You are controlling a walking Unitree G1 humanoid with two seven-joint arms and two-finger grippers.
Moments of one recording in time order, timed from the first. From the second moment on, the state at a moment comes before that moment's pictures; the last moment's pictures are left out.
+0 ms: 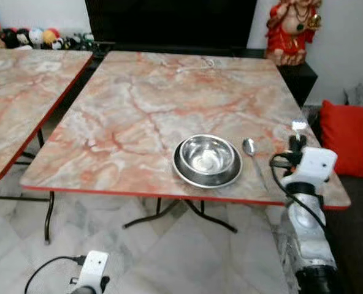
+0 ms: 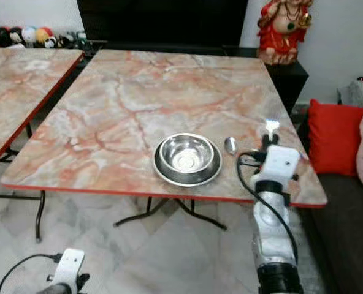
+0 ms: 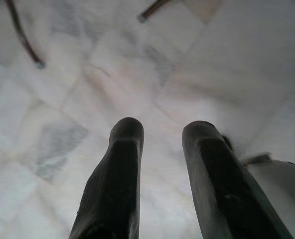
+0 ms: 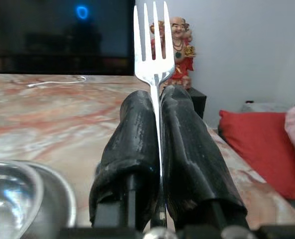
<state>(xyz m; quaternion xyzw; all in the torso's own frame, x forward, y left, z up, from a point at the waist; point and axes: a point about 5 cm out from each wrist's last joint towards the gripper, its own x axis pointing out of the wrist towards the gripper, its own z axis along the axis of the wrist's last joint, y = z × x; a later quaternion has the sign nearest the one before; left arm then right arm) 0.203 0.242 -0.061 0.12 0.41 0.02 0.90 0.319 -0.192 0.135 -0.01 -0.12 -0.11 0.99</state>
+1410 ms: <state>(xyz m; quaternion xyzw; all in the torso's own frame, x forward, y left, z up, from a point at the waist) 0.207 0.232 -0.061 0.11 0.40 0.01 0.91 0.319 -0.197 0.134 -0.02 -0.11 -0.12 0.99</state>
